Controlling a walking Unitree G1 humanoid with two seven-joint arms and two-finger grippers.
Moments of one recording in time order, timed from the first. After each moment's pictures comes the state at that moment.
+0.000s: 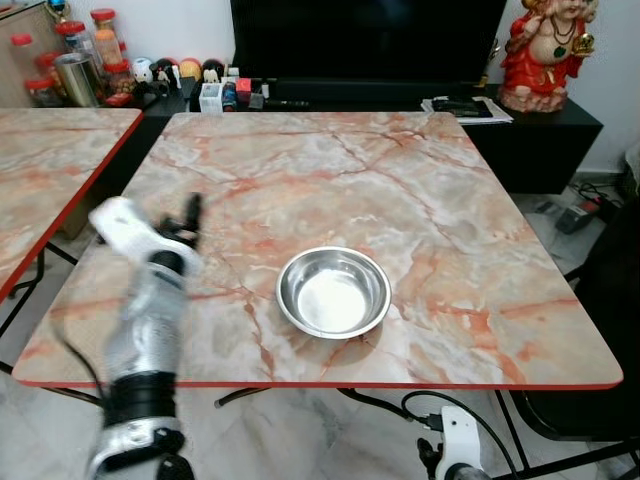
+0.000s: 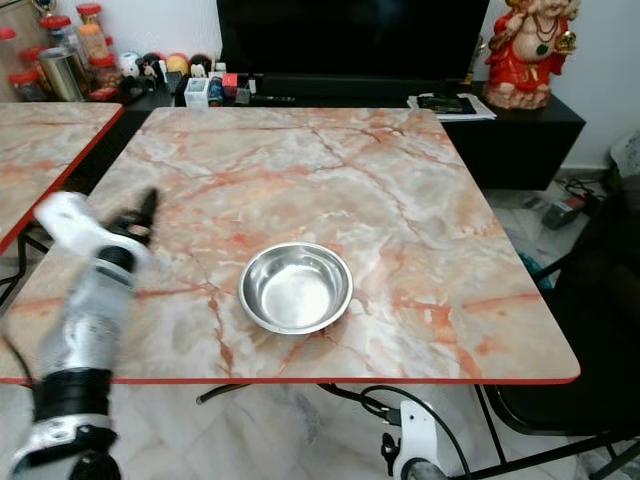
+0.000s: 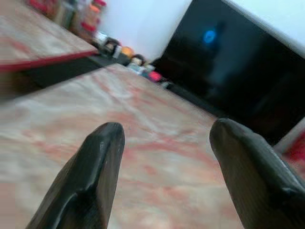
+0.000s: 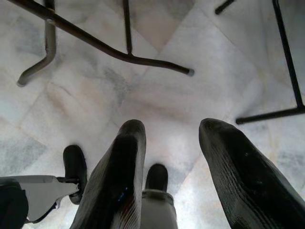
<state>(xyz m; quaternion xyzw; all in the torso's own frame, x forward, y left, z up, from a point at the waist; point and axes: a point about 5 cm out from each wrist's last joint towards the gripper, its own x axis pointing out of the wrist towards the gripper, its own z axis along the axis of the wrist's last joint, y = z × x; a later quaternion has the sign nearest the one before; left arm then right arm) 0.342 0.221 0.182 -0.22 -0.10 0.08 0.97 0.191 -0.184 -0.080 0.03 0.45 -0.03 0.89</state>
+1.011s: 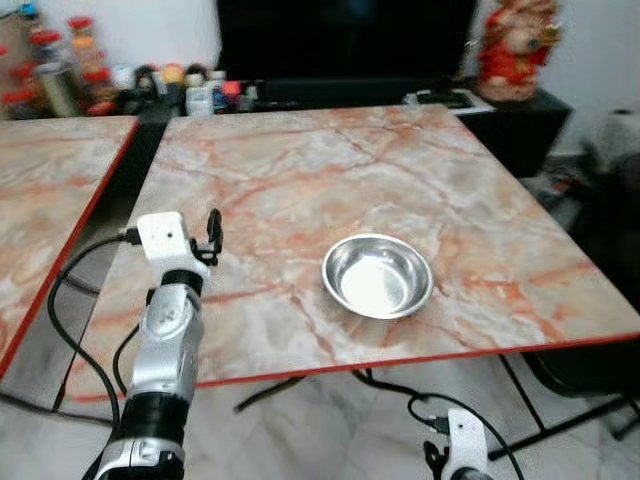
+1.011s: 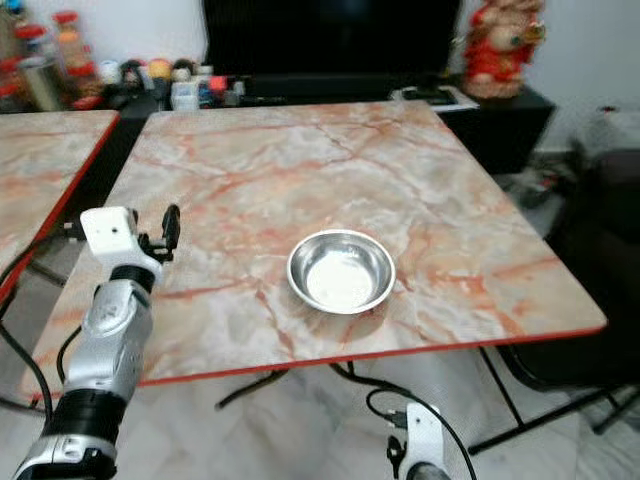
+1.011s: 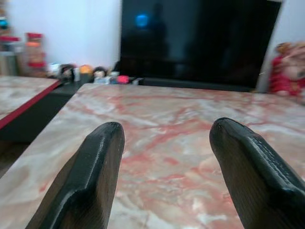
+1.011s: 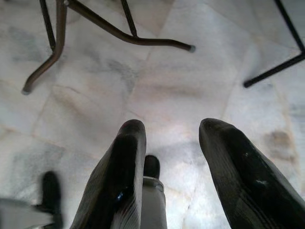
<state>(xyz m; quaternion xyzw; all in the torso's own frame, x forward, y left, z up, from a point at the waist) 0.342 0.177 0.161 -0.05 -0.12 0.03 0.99 0.186 -0.192 -0.082 0.03 0.45 -0.04 0.89</state>
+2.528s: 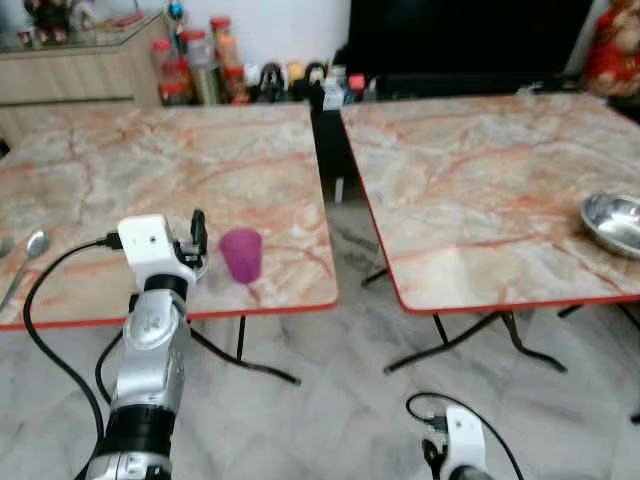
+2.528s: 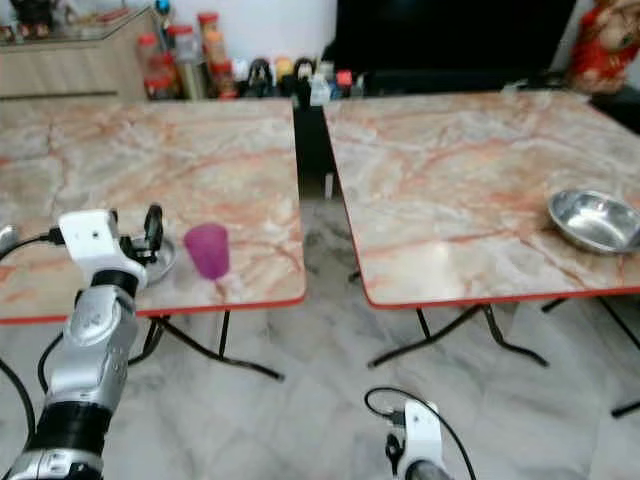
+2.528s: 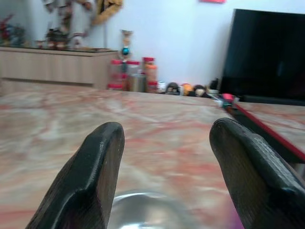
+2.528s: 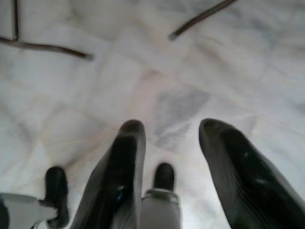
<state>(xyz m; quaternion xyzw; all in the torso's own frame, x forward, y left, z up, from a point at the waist) 0.330 0.197 0.166 -0.03 -0.14 0.06 0.99 0.189 -0.186 -0.081 0.03 0.44 -0.03 0.90</state>
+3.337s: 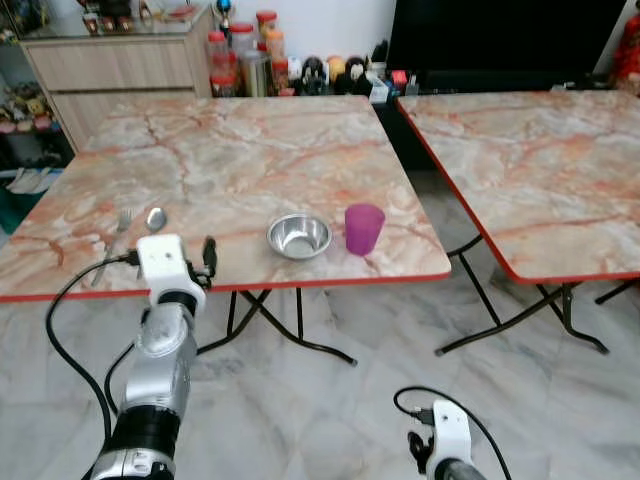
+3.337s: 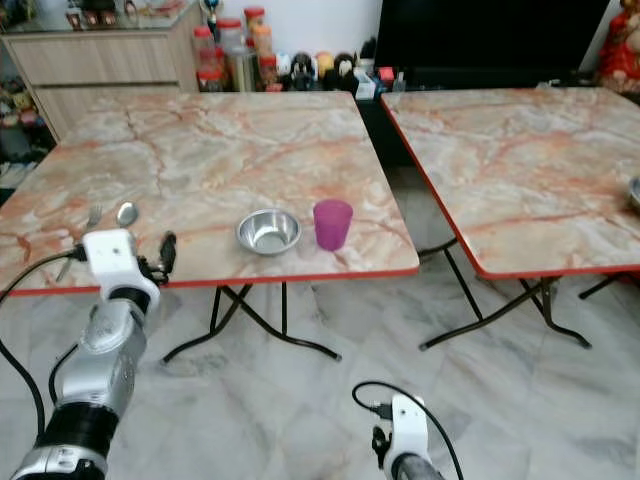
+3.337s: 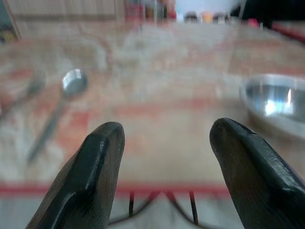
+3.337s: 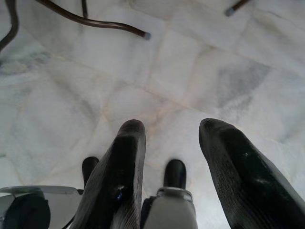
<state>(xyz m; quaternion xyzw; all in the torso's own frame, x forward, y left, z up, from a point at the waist) 0.318 0.200 0.094 -0.01 0.00 0.05 1.00 0.193 -0.174 -0.080 0.04 0.44 -0.02 0.90</state>
